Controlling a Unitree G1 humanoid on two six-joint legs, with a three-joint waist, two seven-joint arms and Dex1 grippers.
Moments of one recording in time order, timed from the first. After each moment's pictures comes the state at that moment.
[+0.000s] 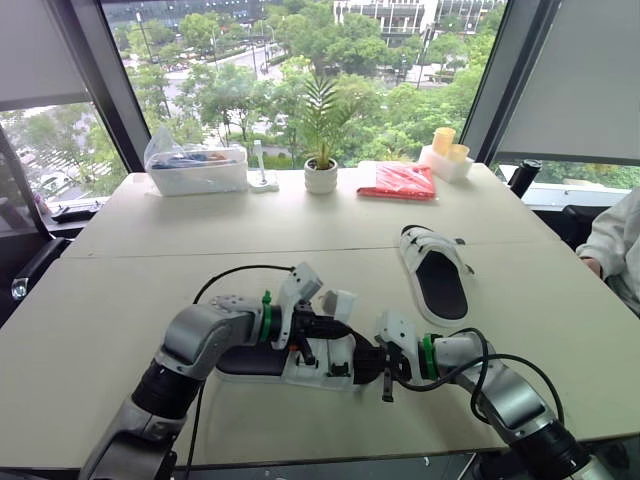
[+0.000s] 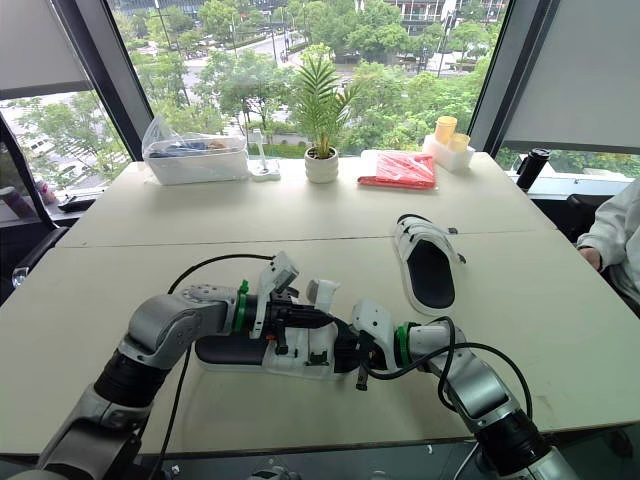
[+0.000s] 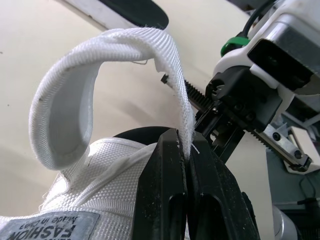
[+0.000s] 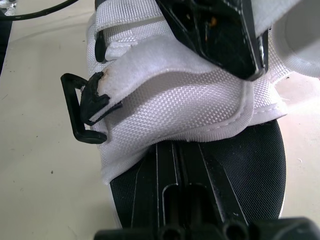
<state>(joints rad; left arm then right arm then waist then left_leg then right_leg) -0.62 0.41 -0.24 -0.13 -0.55 1.00 -0.84 -0.30 -0.57 0.29 -0.13 0.19 0.34 0.99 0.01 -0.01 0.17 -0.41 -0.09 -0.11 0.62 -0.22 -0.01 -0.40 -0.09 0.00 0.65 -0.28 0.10</state>
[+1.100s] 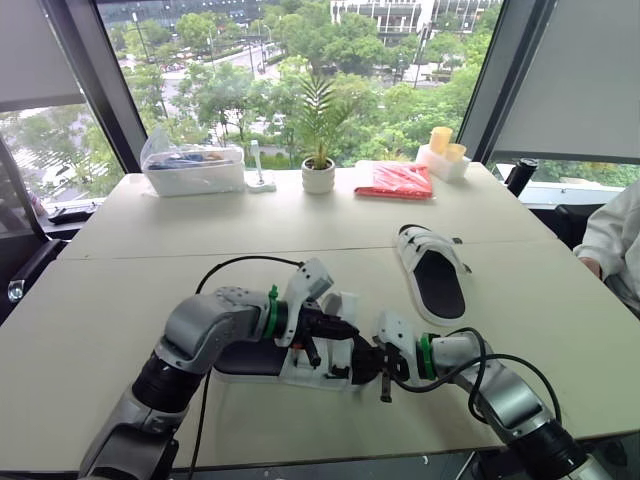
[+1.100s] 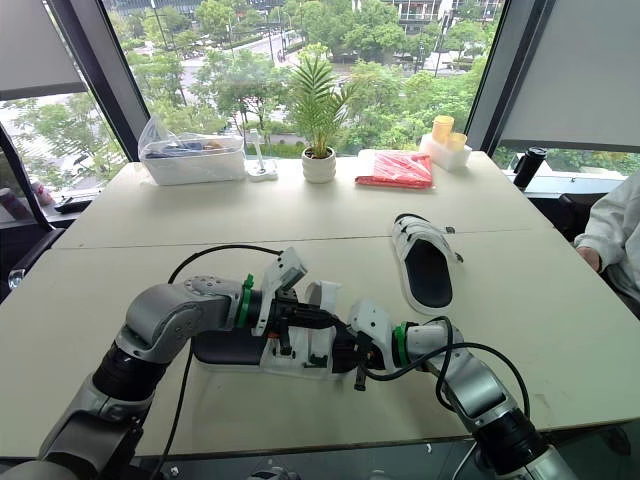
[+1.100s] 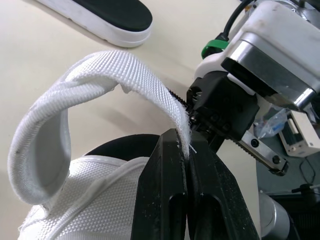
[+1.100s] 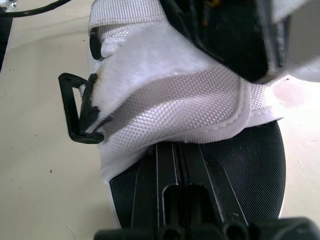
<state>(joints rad) -0.66 0.42 -0.25 -0.22 -0.58 1.10 -0.82 -0.30 -0.56 0.30 -0.12 0.18 0.32 0.99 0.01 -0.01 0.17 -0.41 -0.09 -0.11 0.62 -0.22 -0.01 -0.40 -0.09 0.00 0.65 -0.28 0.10</state>
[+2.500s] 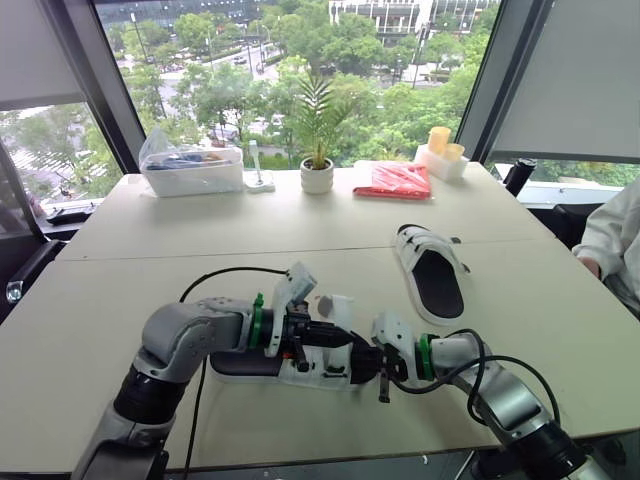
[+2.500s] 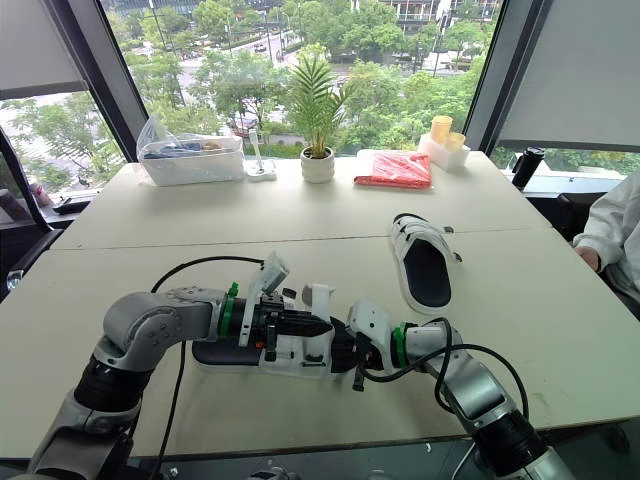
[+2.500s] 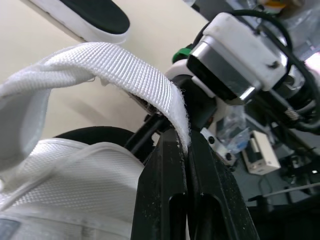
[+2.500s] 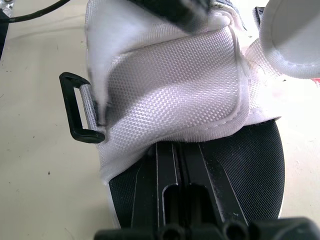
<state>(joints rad) -0.59 0.43 -0.12 -0.26 -0.78 1.24 -0.79 -0.30 -0.56 0.31 -0.12 0.18 0.31 0.97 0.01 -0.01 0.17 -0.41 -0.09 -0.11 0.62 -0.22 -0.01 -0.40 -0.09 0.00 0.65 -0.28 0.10</state>
